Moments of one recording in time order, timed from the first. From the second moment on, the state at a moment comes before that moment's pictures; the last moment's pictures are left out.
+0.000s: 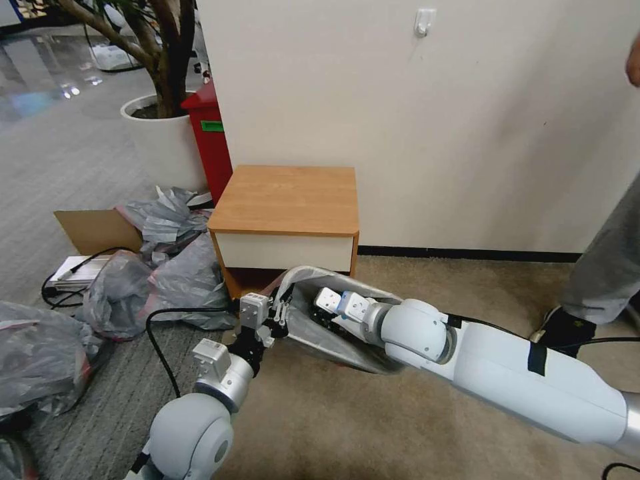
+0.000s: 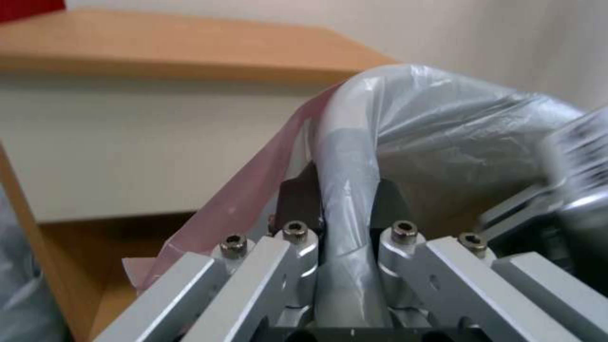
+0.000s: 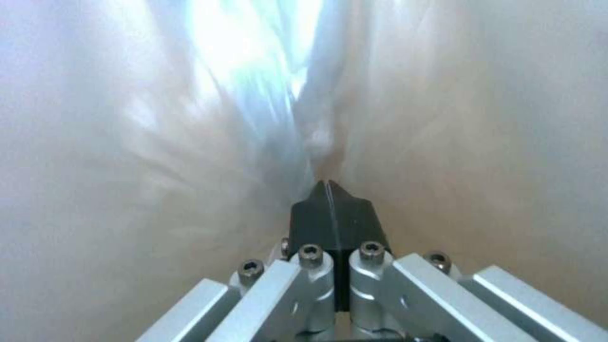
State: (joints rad) left arm 1.45 -1.21 -0.30 -2.20 -0.38 0.26 -0.08; right arm -0.40 0.85 -0.63 1.96 0.52 -0.71 0.00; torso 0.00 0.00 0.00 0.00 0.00
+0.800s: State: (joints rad) left arm 1.45 -1.24 -0.31 -2.09 -0.65 0.31 -0.25; right arm -0.91 0.87 -0.06 2.16 0.60 -0.51 0.15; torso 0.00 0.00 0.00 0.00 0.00
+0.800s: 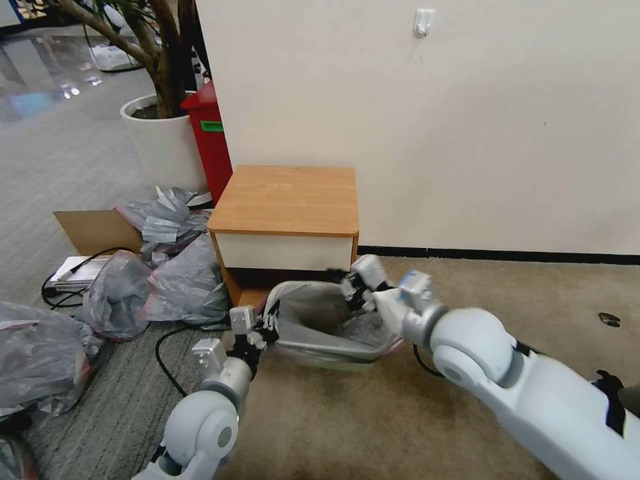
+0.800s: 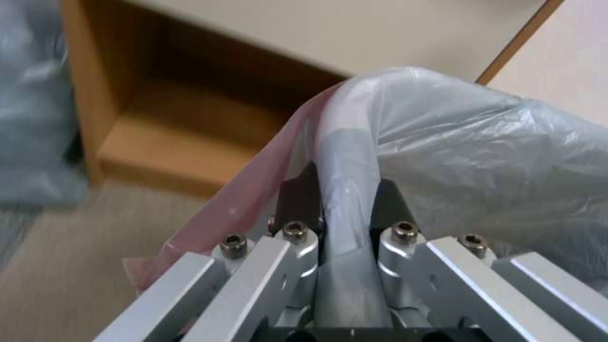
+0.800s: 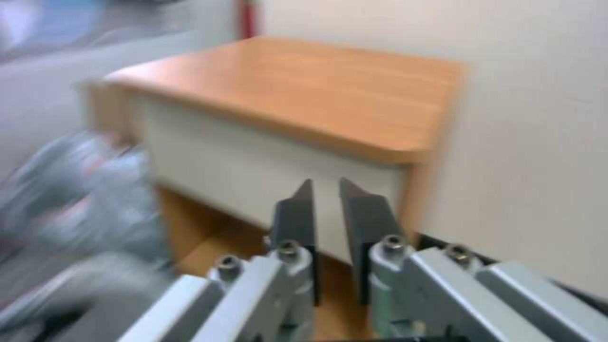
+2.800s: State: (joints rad) left arm 1.72 -1.30 -0.25 -2.10 -0.42 0.28 -0.28; right arm -1.55 1.32 0.44 2.19 0.09 -0.09 0.32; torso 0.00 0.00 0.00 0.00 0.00
